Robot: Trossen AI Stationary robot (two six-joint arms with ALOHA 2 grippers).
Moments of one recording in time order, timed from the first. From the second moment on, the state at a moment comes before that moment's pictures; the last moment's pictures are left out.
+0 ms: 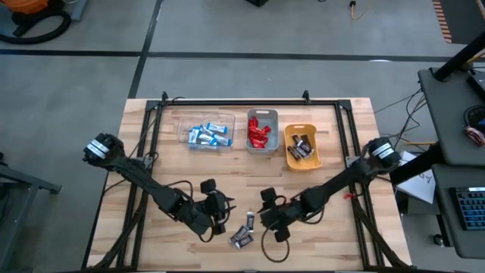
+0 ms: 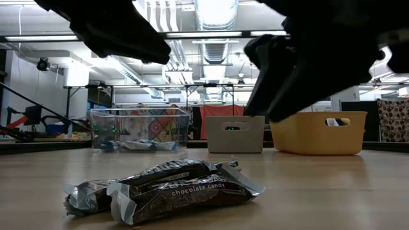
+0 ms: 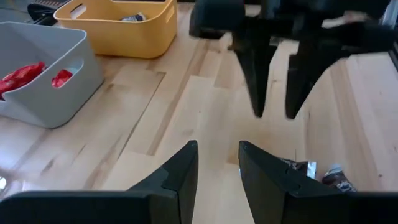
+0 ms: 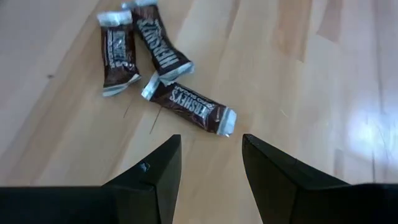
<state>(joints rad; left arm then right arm) -0.61 1.63 0.93 -0.02 -0.74 -0.51 0.49 1.82 1.07 -0.12 0.25 -0.01</state>
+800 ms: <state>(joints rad) -0.61 1.62 0.94 -0.05 -0.75 -0.53 0.45 2.02 1.20 -0.11 0.24 -0.11</state>
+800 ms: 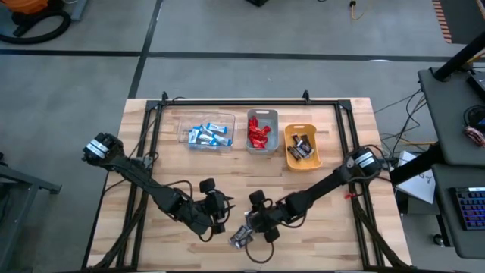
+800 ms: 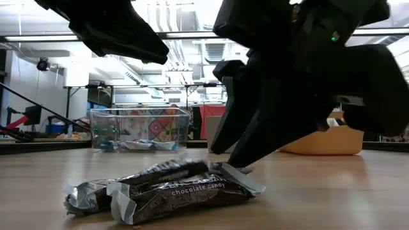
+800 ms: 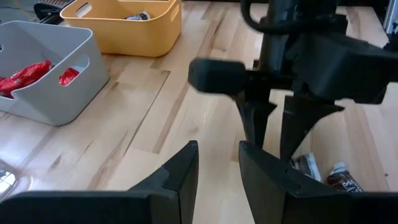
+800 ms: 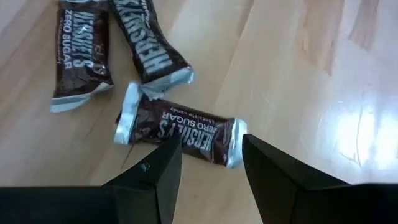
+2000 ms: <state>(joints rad) -0.61 1.62 0.93 -0.10 -0.79 -0.58 0.41 1.92 1.18 -0.20 0.24 -0.10</state>
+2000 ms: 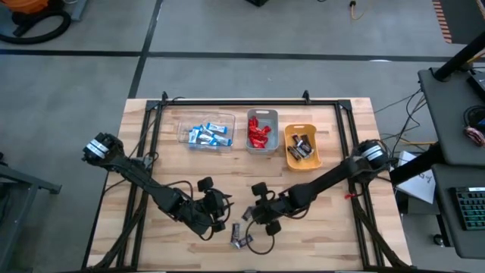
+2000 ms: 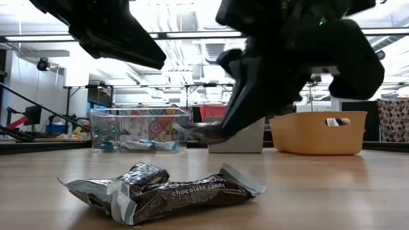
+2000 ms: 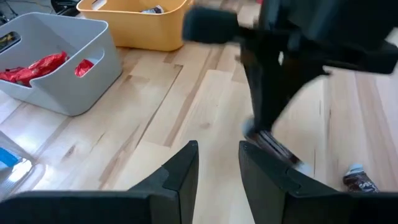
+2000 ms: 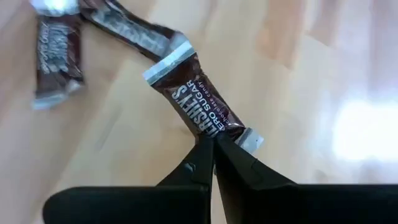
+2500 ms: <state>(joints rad) -0.61 1.64 0.93 -0.10 -0.78 -0.63 0.42 1.75 0.98 -0.31 0.36 0.25</state>
